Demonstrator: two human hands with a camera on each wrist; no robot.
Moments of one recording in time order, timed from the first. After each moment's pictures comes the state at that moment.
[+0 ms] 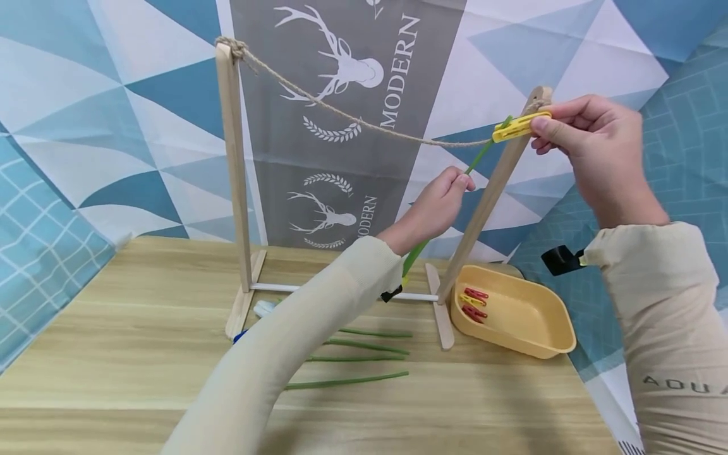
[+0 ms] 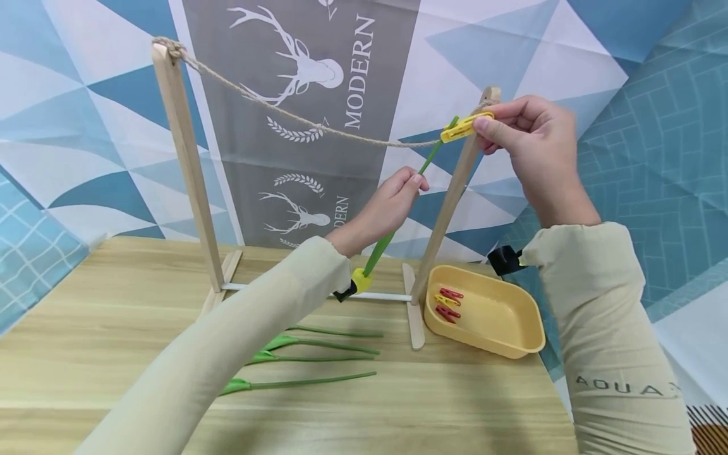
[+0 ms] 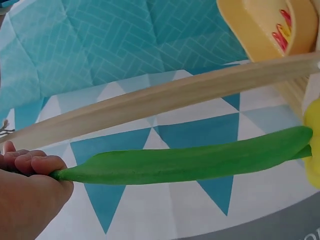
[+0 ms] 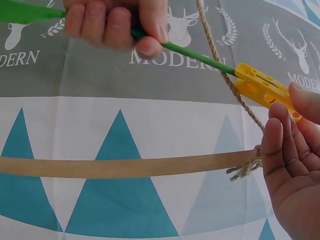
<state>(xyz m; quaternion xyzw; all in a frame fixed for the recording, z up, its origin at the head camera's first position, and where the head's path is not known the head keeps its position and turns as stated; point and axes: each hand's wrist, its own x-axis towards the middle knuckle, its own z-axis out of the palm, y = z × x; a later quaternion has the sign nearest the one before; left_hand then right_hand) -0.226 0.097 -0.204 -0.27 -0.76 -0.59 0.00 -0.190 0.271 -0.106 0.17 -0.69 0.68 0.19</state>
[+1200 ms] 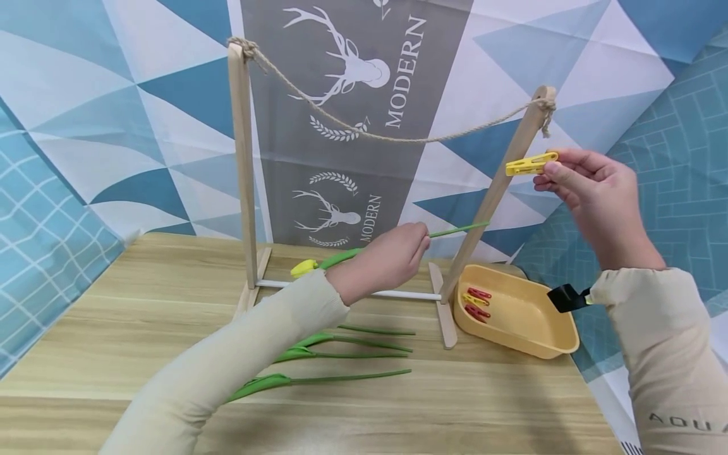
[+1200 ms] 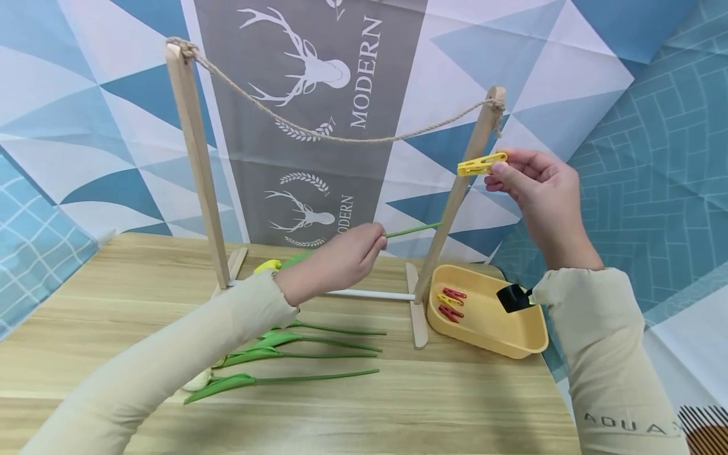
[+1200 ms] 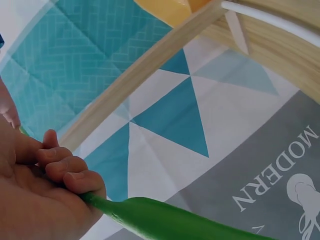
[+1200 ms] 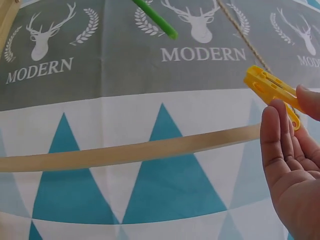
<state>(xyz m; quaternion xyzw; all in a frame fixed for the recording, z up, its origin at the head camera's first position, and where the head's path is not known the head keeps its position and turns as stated) -0.187 0.035 -0.247 -0.36 -0.90 -0.24 0.06 -0.173 0.295 -0.149 0.13 -0.66 0.73 0.12</state>
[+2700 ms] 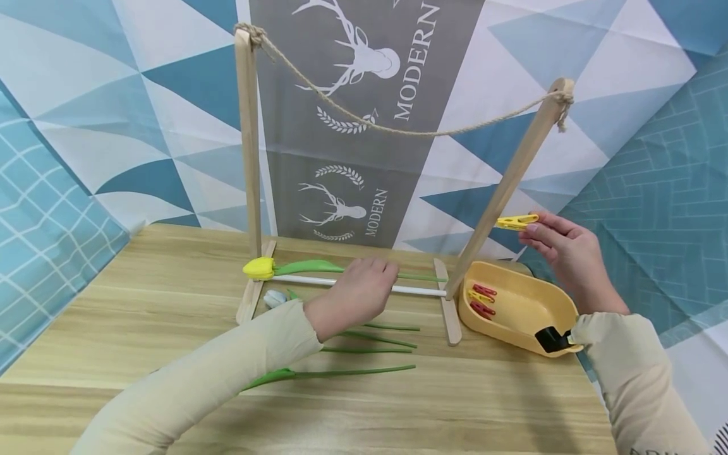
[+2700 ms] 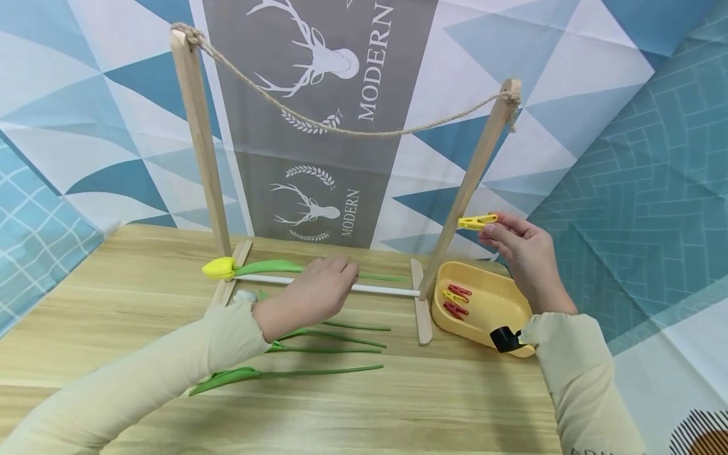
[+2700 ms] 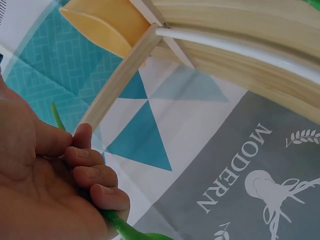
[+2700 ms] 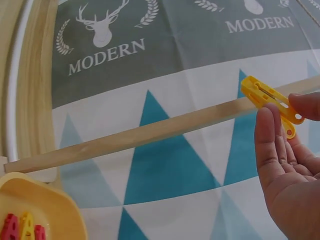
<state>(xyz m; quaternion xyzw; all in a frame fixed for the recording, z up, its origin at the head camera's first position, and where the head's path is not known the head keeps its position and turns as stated) -0.157 -0.006 -0.310 -0.35 -0.92 -0.06 0.16 -0.175 0.314 -0.236 0.02 -0.66 0.75 0.02</state>
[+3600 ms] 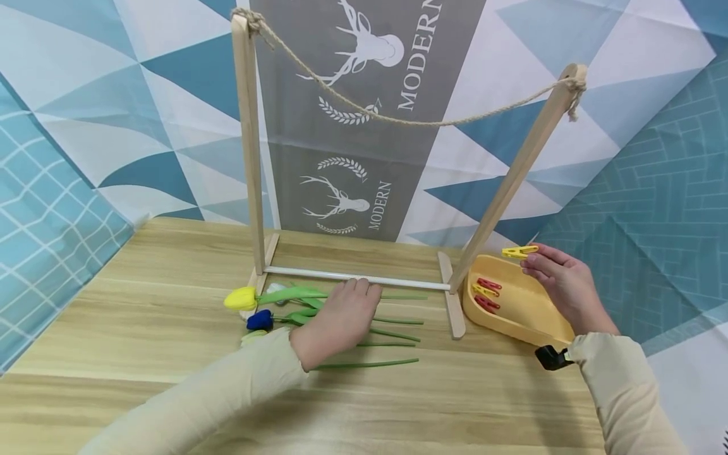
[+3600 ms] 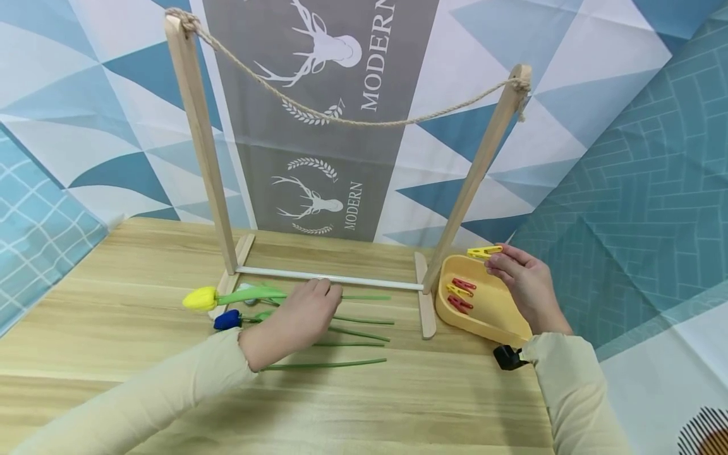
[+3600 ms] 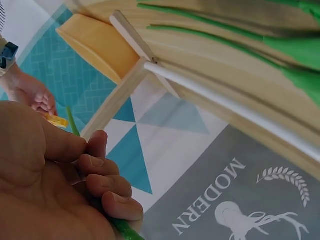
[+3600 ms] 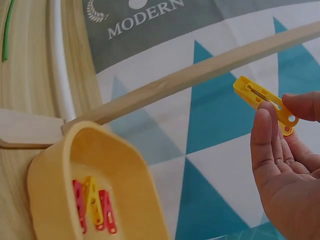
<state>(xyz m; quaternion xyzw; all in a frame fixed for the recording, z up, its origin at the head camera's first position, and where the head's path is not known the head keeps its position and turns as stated) -0.132 -0.022 -0.351 -0.31 -0.94 -0.04 0.14 -0.175 0.346 -0.300 -0.02 -0.61 0.79 -0.03</state>
